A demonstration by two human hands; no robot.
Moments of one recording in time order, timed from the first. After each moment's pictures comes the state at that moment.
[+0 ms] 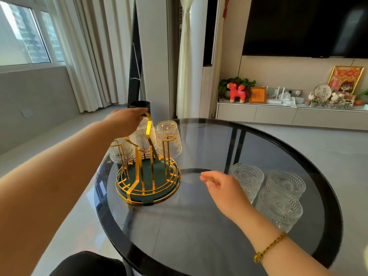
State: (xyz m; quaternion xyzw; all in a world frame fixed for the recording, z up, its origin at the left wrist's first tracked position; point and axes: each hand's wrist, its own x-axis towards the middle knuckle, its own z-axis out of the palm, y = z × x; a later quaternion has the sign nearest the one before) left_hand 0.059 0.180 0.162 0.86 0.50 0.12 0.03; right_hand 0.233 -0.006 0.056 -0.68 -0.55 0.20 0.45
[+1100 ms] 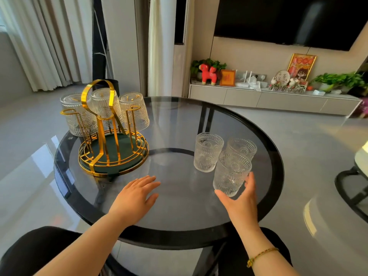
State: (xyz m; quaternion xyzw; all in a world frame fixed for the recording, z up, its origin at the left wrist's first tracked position) left_hand 0.085 0.030 -0.035 0.92 0.37 0.08 0.14; right_hand 0.286 -0.114 -0.031 -0.79 -0.31 0.07 0.53
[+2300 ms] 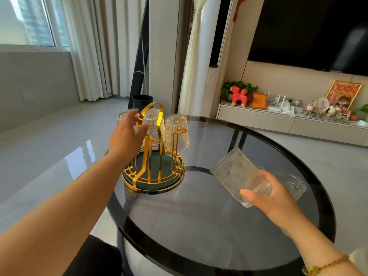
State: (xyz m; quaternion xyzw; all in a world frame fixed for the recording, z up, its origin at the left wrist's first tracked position) left_hand 0.032 0.129 0.101 0.71 0.50 0.47 0.20; right_hand 0.270 -0.069 0.065 -0.71 -0.47 0.22 0.47
